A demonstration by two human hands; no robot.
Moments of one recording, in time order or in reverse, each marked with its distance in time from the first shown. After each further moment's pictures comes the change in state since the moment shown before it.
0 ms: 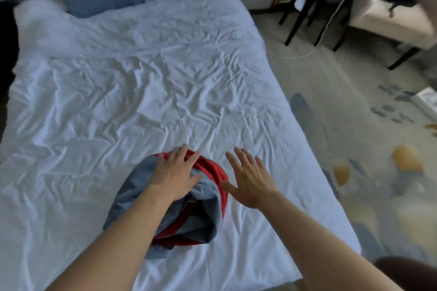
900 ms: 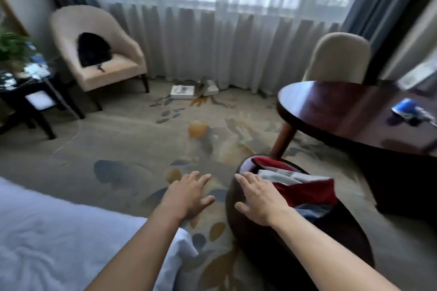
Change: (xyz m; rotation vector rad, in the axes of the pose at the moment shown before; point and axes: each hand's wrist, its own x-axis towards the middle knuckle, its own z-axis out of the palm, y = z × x) left_hand -0.147 0.681 -0.031 0.338 -0.040 1.069; right_hand -0.613 0.311 -0.013 0.160 0.389 0.988
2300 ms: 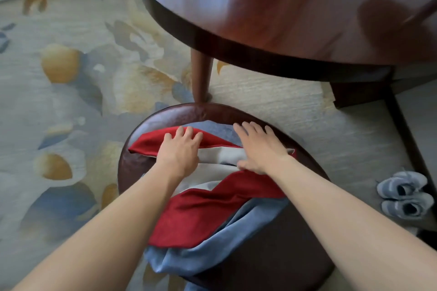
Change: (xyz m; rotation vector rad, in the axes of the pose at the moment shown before) left_hand 0.553 0.241 0.265 0.348 -0.255 0.381; right_hand 0.181 0.513 0.259 -0.026 -0.397 0.379
